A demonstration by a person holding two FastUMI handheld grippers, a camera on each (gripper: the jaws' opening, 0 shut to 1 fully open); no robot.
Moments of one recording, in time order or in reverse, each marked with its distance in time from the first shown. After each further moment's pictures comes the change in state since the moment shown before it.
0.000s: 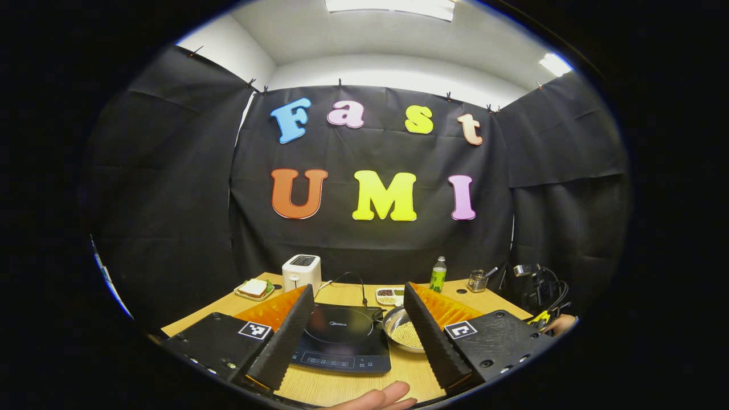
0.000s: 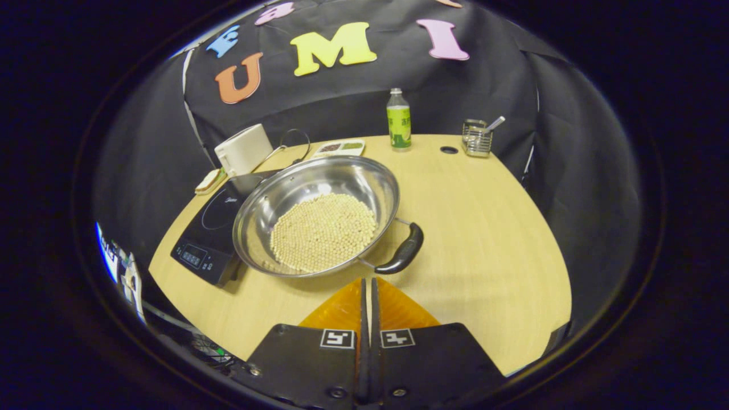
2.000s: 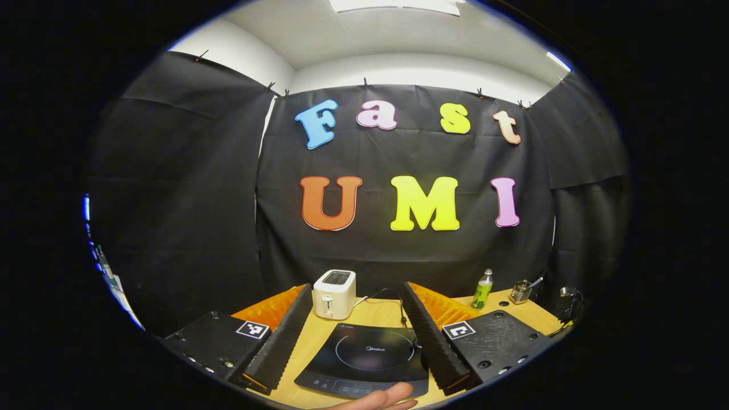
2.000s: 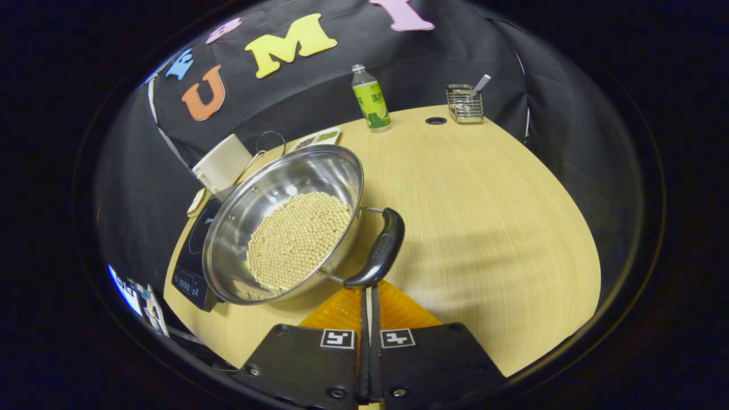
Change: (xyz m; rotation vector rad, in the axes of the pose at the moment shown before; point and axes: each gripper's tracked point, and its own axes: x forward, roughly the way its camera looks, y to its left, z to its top) left arm 0.081 0.069 0.024 0.029 -0.017 0.173; right arm 0.057 -0.041 0.018 0.168 0.038 0.028
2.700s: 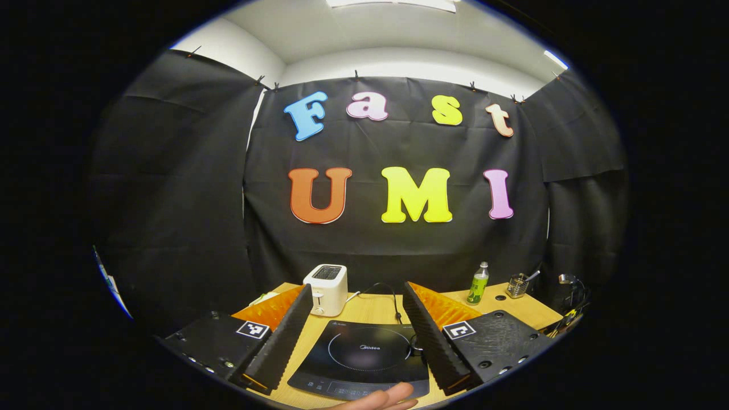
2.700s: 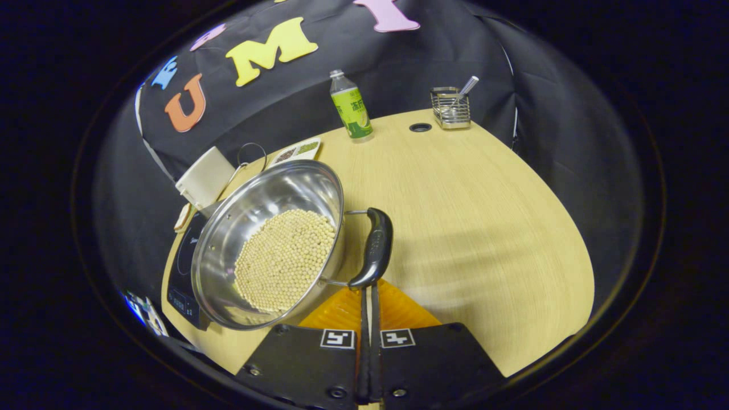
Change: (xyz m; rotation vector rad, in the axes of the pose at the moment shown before) left arm 0.021 -0.016 -0.018 0.009 0.035 -0.066; right arm 0.017 -0.024 0.031 0.048 -0.022 -0.057
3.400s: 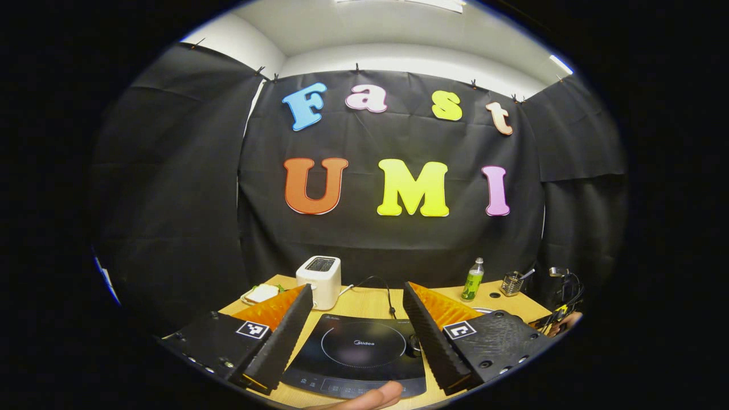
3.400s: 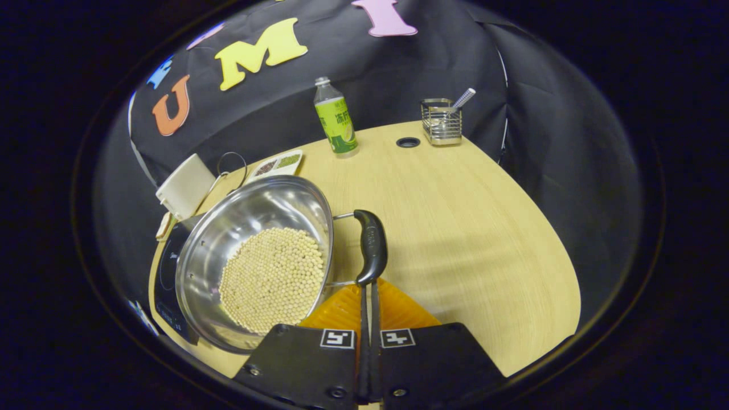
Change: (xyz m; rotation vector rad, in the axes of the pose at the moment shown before) left arm 0.006 0.002 -0.016 -0.038 0.040 -0.021; right arm 0.018 -0.013 0.035 -0.020 -0.050 -0.094
